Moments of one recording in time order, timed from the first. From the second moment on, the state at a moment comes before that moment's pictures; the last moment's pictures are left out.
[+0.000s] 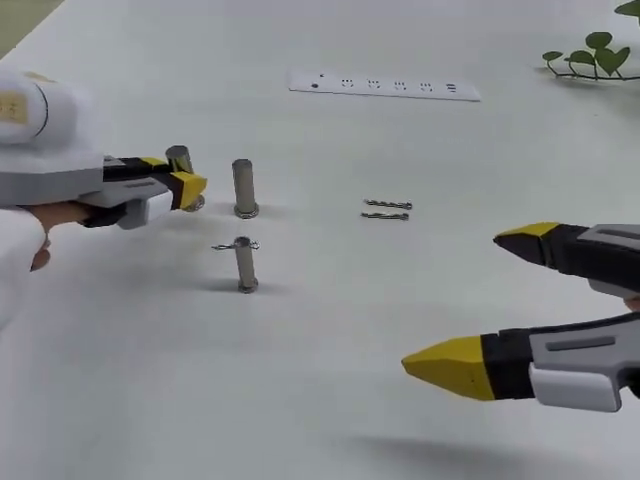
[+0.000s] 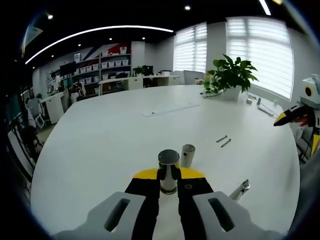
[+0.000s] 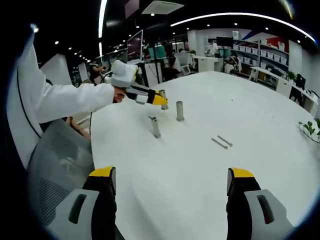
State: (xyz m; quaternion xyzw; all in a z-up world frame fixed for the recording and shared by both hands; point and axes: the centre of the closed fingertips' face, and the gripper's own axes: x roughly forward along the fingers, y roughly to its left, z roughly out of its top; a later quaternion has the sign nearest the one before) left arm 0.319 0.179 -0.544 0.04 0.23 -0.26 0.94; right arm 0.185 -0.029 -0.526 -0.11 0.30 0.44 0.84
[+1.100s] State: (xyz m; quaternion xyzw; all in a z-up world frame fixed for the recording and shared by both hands) left arm 0.227 0.072 -0.524 0.05 0.23 -0.35 0.91; right arm 0.167 -0.034 -0.503 -0.10 0.26 0.45 0.85
